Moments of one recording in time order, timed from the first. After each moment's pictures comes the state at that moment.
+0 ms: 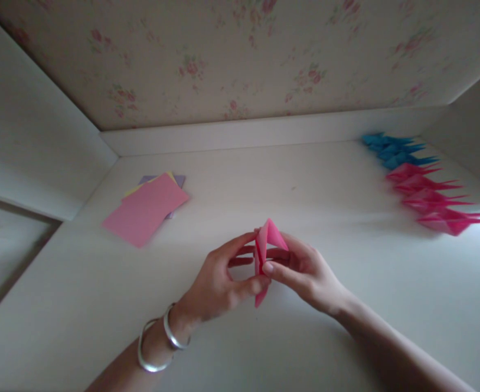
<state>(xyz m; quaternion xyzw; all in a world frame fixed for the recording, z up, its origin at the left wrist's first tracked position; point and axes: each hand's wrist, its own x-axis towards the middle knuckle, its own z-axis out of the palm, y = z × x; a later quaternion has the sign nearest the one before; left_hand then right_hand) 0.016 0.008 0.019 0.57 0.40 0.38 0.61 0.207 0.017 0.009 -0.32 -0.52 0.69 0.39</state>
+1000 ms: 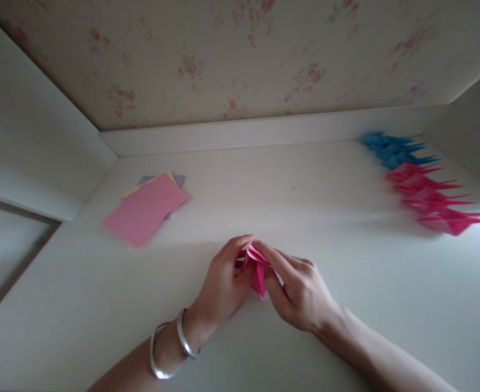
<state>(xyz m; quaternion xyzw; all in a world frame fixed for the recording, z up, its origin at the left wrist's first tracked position) 0.029 0.005 -0.005 0.61 0.53 0.40 0.44 0.196 0.001 -0.003 -0.41 -0.82 0.20 0.35</state>
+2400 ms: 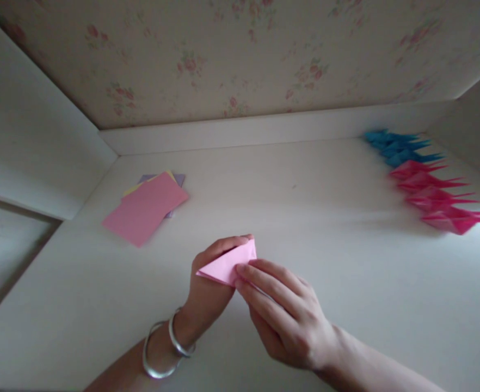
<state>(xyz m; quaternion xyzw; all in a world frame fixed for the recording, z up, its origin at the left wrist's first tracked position) 0.020 -0.004 0.008 0.47 0.50 0.52 0.50 0.182 -0.021 0.003 -0.29 -0.85 0.08 0.44</state>
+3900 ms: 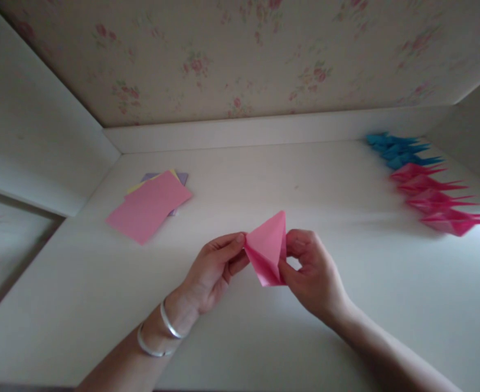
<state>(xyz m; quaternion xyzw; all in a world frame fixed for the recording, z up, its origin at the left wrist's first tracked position) 0.015 0.017 0.014 0.17 0.39 0.47 0.77 0.194 0.005 -0.012 -0.50 -0.61 0.36 0.50</state>
